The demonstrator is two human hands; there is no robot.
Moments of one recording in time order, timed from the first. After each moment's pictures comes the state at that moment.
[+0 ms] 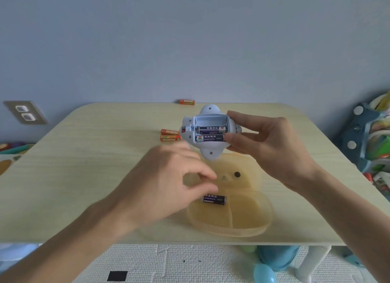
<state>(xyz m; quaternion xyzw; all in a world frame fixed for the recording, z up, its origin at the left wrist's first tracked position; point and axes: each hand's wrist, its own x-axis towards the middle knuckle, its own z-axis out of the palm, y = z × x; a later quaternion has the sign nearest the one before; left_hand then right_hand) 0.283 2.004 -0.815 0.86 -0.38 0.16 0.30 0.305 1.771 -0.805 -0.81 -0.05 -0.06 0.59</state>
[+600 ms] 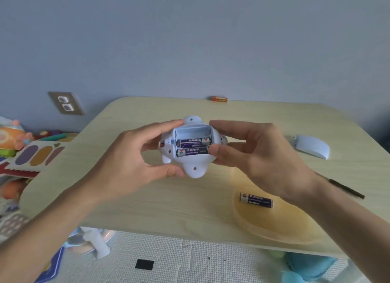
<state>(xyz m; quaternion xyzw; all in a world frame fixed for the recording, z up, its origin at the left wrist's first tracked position) 0.303 2.116 -0.819 0.85 -0.23 0.07 0.47 0.300 1.855 -0.804 -0.80 -0.16 0.04 0.58</state>
